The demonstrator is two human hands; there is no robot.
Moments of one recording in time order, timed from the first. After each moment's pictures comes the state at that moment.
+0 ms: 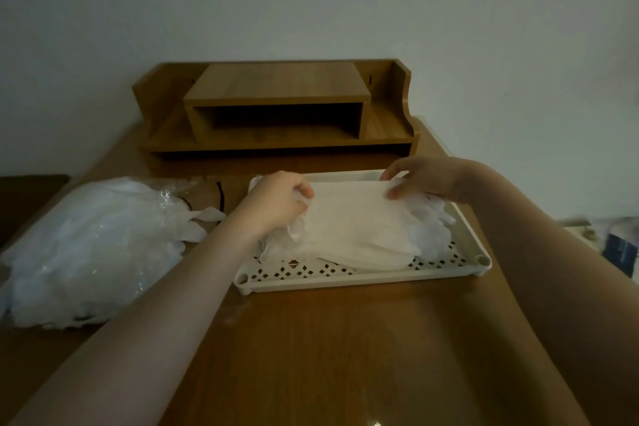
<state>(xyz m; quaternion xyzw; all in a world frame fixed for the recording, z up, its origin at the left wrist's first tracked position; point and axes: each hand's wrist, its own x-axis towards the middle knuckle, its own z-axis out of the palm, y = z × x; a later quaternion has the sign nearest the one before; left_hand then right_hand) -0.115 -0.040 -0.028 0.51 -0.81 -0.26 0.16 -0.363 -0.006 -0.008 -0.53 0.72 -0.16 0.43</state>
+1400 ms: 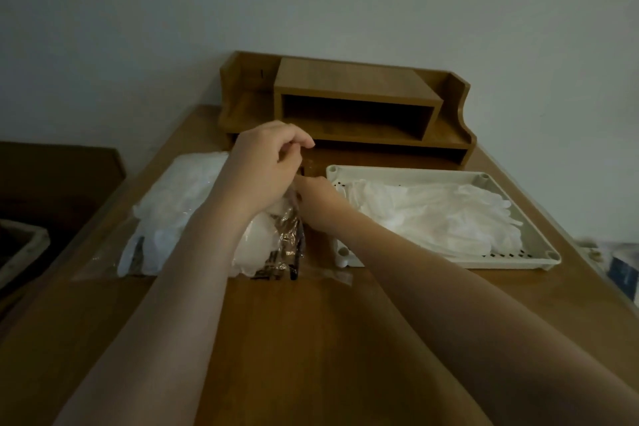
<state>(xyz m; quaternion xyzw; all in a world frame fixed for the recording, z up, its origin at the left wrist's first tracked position) 0.032 -0.020 0.009 0.41 -0.80 -0.16 0.40 -0.088 -0.039 -0.052 -0.74 0.65 -0.12 0.12</state>
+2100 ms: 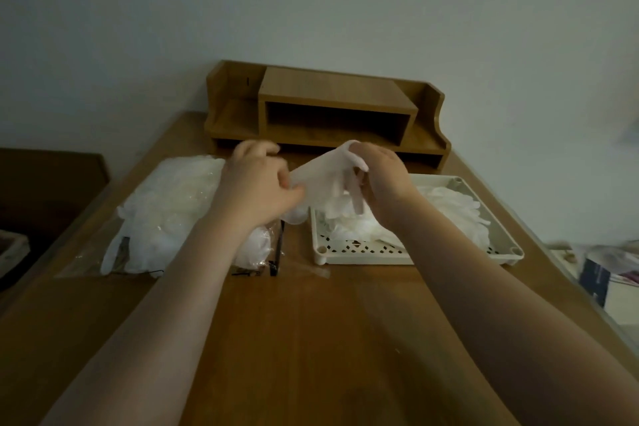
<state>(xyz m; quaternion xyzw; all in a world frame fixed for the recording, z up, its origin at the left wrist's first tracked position) 0.017 -0.009 -0.003 0.51 -0.82 -0.10 0.25 -0.148 0.025 0.009 -0.43 0.58 -0.56 0.40</state>
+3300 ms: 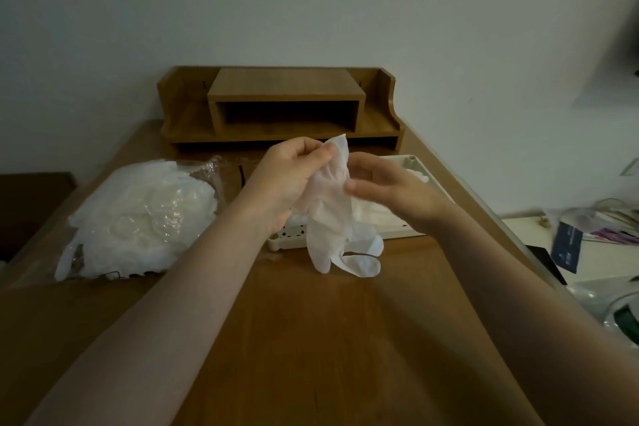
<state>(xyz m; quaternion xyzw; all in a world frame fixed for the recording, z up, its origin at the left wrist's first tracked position) -0.071 0.049 0.017 0.37 -0.64 -0.54 0.40 -0.234 0.100 0.006 -0.68 0.52 -0.37 0.36</state>
